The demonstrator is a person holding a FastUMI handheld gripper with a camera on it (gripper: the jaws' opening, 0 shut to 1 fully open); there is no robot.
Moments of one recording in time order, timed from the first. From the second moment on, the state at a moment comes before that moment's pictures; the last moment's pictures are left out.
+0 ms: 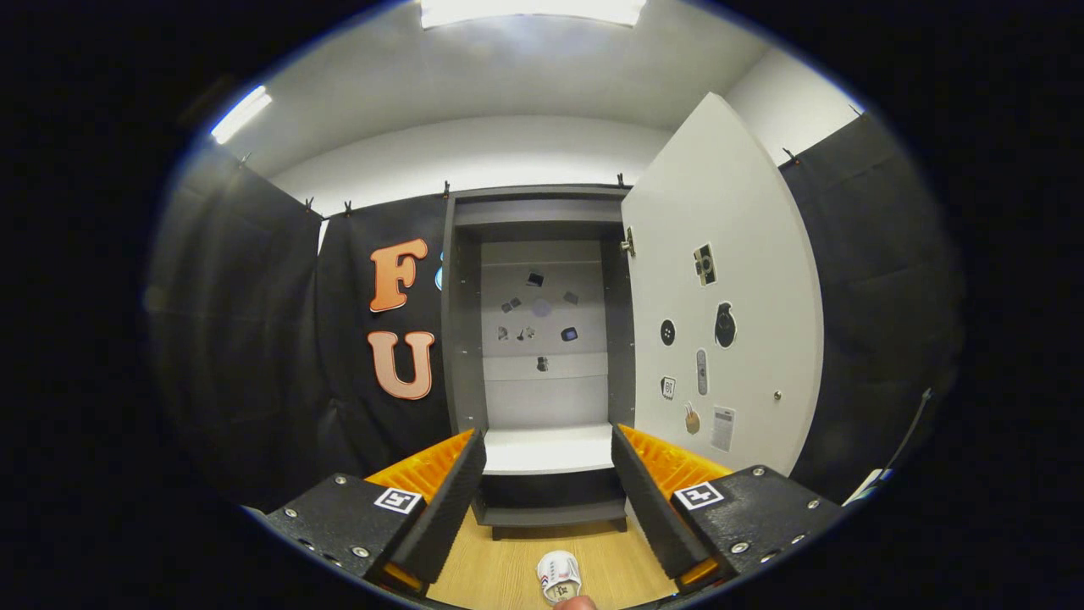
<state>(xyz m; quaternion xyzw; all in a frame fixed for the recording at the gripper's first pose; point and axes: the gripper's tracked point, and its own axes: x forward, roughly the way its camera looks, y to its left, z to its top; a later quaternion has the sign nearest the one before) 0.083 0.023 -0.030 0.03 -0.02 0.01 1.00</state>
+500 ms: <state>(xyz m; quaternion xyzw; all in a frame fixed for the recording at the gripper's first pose) 0.077 0.044 -0.034 0.02 -0.02 0.01 1.00</state>
